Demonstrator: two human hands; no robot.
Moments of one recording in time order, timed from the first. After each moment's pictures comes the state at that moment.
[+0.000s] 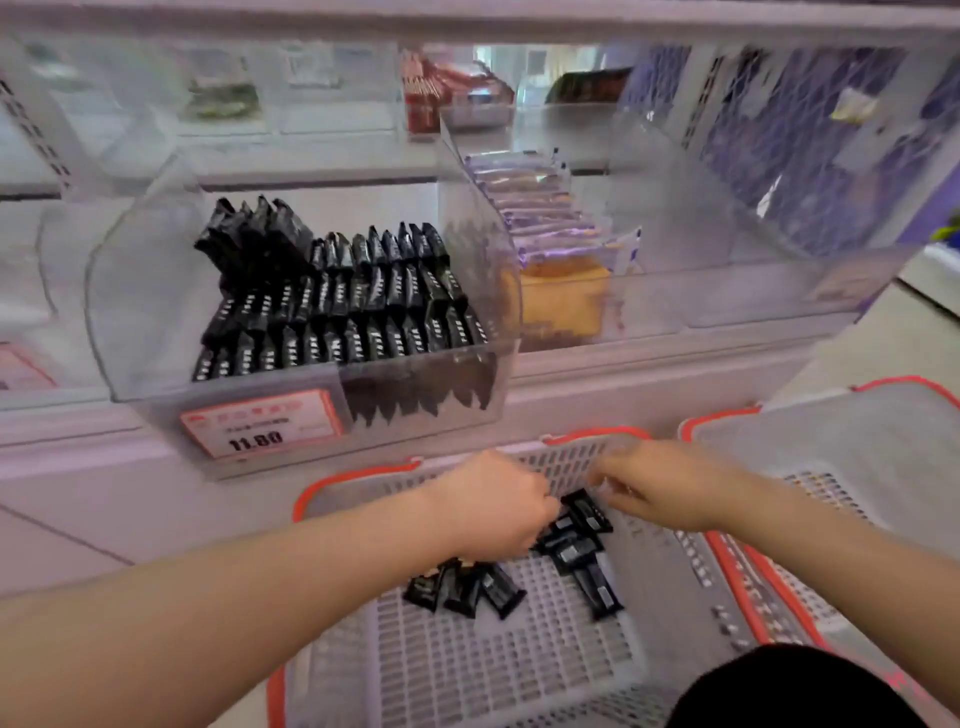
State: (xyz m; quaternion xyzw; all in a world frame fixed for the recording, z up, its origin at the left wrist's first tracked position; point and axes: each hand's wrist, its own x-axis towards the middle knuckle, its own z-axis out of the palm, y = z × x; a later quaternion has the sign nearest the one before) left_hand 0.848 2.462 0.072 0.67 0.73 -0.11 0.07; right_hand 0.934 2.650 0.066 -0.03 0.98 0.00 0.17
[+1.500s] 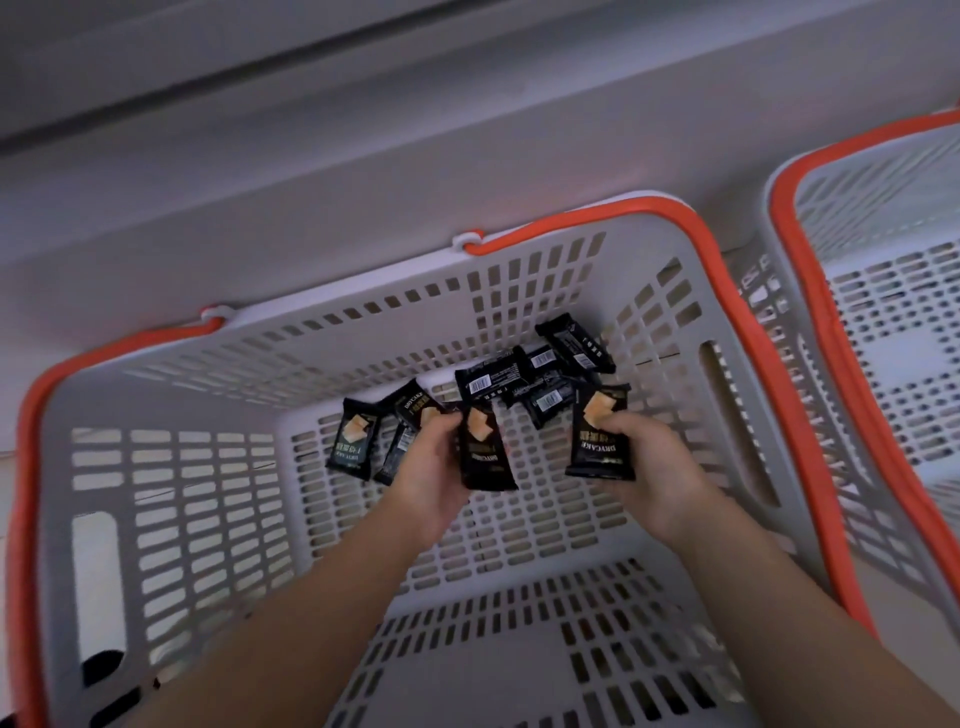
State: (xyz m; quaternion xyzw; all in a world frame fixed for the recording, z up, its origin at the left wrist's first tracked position) left_hand 0.879 2.515 -0.218 -0.28 0.49 0.66 0.50; right_hand 0.973 2.686 -0.190 0.55 0.28 -0.78 0.09
